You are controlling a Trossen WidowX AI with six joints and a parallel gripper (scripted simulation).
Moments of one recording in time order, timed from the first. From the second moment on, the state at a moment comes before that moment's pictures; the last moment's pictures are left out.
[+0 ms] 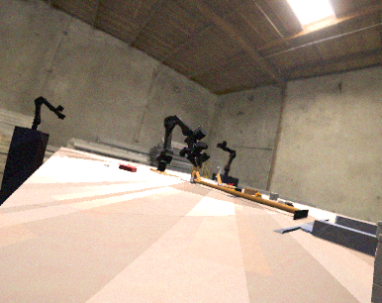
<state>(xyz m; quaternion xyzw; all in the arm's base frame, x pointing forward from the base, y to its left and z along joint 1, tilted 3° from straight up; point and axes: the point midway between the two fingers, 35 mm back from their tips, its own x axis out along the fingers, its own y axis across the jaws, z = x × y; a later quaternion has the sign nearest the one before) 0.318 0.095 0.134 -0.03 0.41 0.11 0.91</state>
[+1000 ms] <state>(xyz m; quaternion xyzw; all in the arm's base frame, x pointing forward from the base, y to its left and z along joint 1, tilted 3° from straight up) 0.319 0.062 0.132 -0.03 0.41 0.10 0.91</state>
